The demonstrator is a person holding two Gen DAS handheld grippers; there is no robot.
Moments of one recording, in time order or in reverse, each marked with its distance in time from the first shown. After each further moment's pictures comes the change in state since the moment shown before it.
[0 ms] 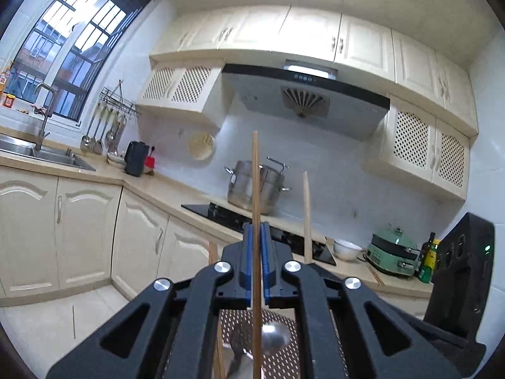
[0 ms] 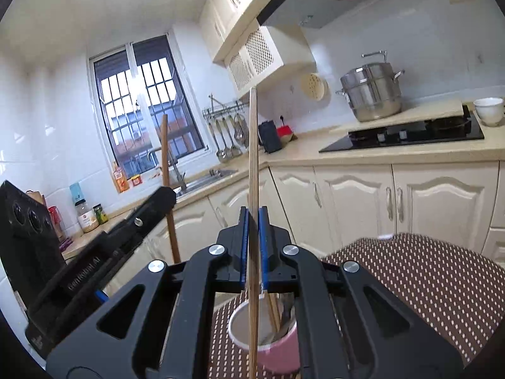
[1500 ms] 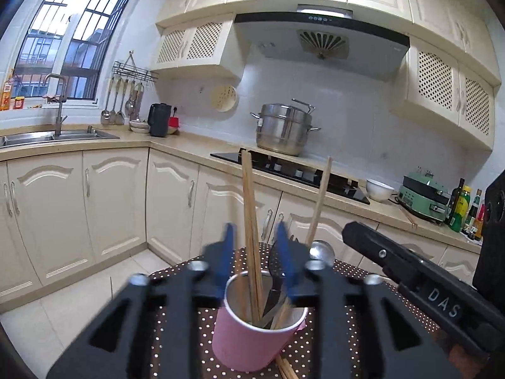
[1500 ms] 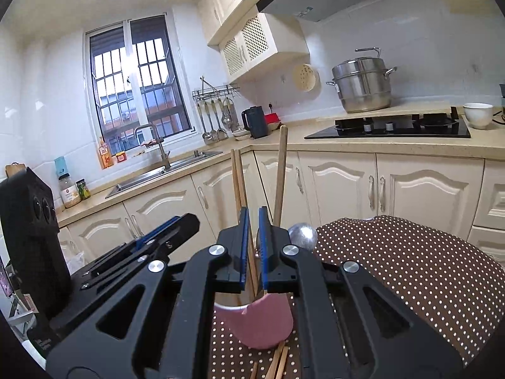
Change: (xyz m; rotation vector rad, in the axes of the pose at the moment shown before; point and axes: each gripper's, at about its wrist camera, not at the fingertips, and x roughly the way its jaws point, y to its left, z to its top) left arm -0.012 0.012 -0.049 0.087 0.250 0.141; right arm -0.020 0.004 -0.047 -0.062 0.093 -0.084
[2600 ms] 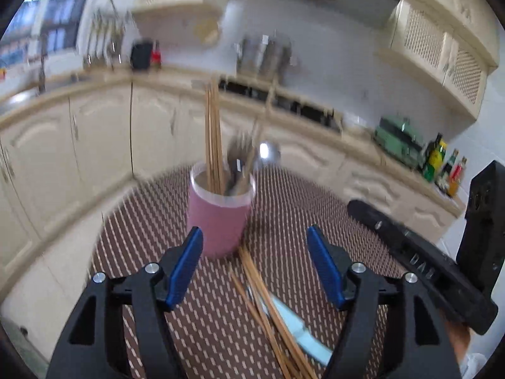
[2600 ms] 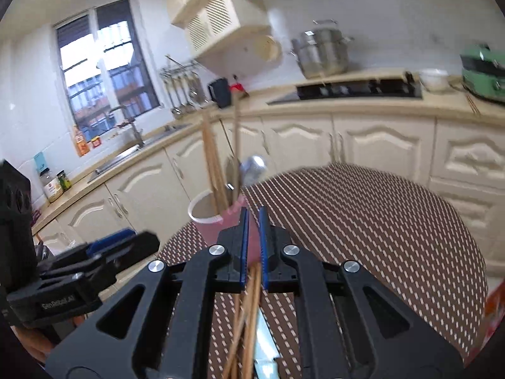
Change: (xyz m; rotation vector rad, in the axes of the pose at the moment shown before) left arm -0.063 -0.026 -0.024 -0.011 0.415 -0.088; right arm -0.083 -0.015 -0.032 0.105 0.166 -0.166
